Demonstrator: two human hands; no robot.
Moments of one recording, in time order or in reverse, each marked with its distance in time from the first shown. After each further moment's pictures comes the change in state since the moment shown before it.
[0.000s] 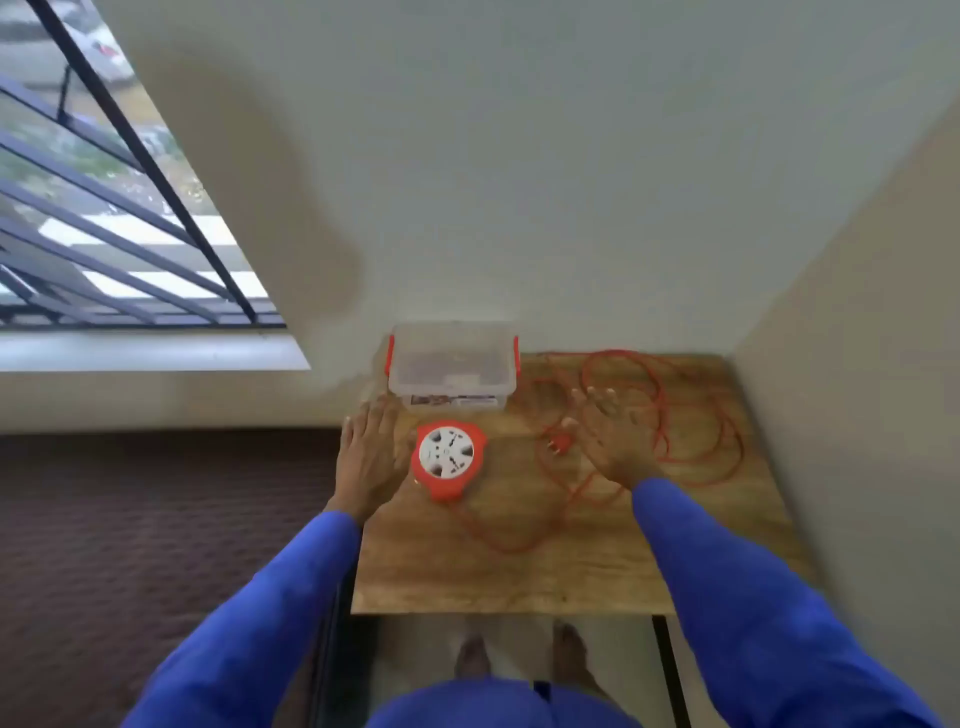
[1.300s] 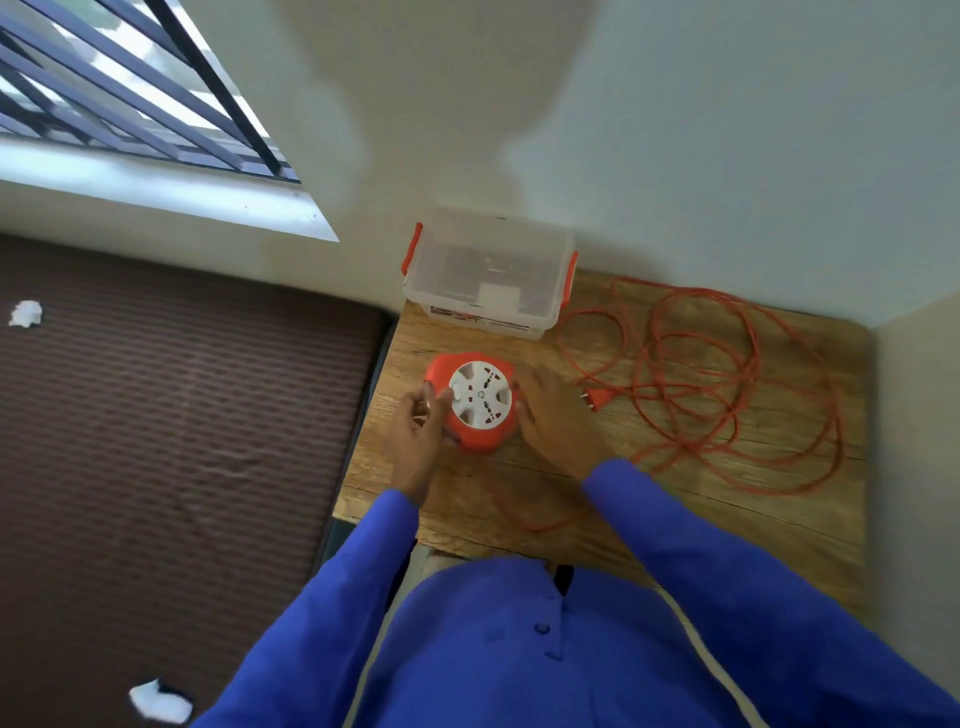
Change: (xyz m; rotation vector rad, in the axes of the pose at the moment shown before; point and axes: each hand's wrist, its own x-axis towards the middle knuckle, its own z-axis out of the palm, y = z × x) left_hand -0.020 0.069 0.108 -1.052 0.283 -0.731; right_hand 0.053 -0.041 0.082 0.129 -0.204 -0.480
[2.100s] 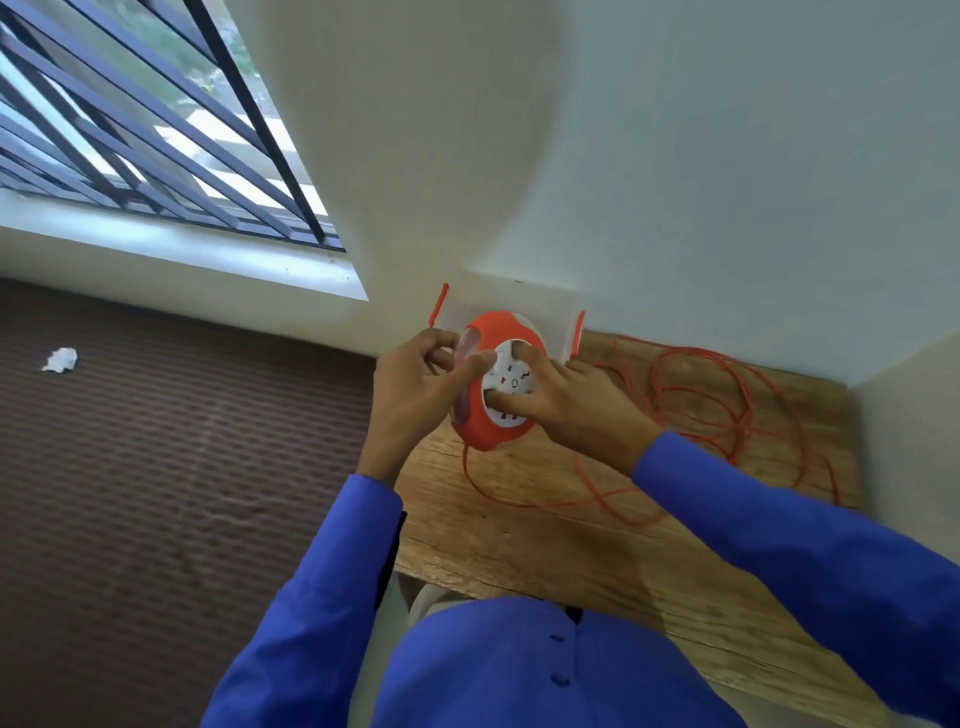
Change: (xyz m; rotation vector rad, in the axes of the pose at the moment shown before) left_hand -0.017 0.158 -0.040 0.307 -0.076 0.559; right_hand -0.001 -0.064 -0.112 -0.644 0.067 -0.564
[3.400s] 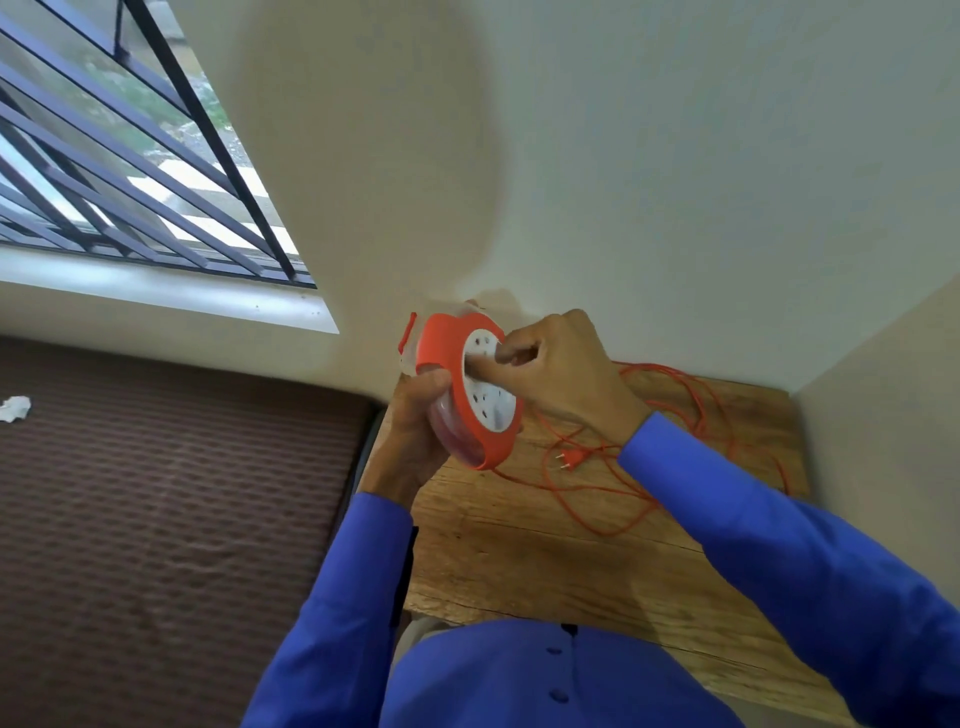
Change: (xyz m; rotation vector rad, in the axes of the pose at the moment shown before) left_hand -0.018 0.030 0.032 -1.133 -0.584 -0.157; right_hand -0.002 -0.002 -0.090 0.699 0.369 0.483
